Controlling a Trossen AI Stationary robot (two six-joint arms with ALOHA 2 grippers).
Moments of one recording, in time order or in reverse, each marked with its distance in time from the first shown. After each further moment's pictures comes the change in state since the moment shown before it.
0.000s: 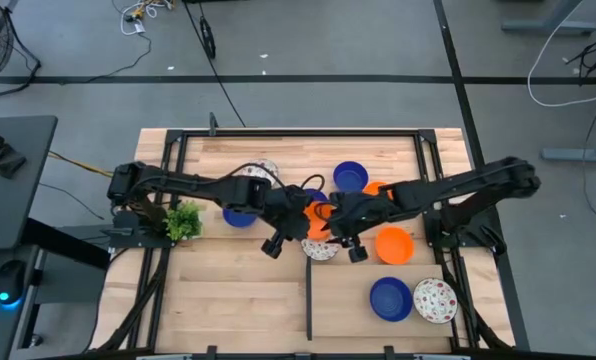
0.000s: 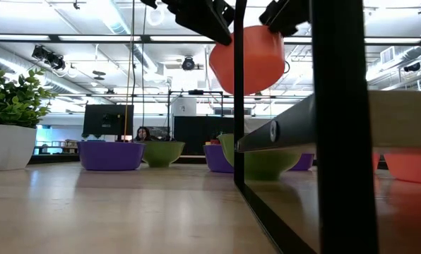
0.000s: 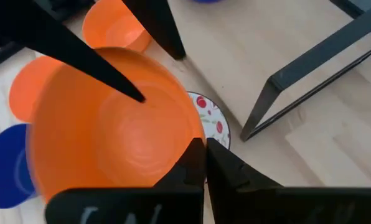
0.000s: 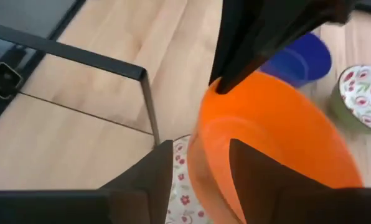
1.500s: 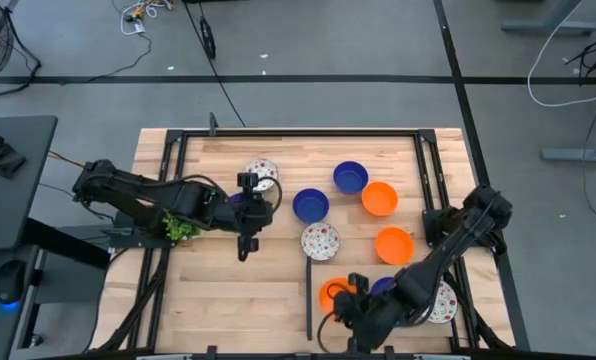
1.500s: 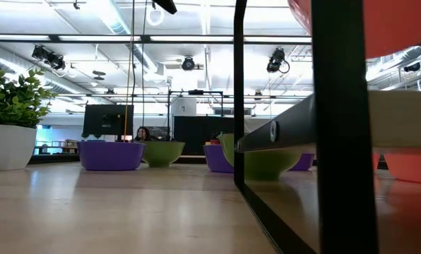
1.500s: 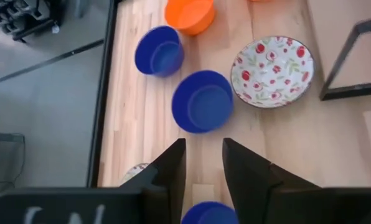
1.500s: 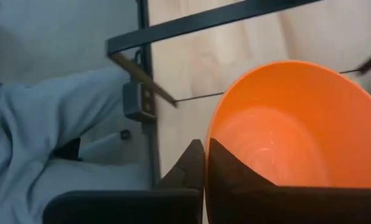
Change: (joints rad) left arm -0.205 -0.264 0.000 -0.346 -0.691 -0.467; right arm 0.562 0.378 0.416 -0.224 0.291 0.984
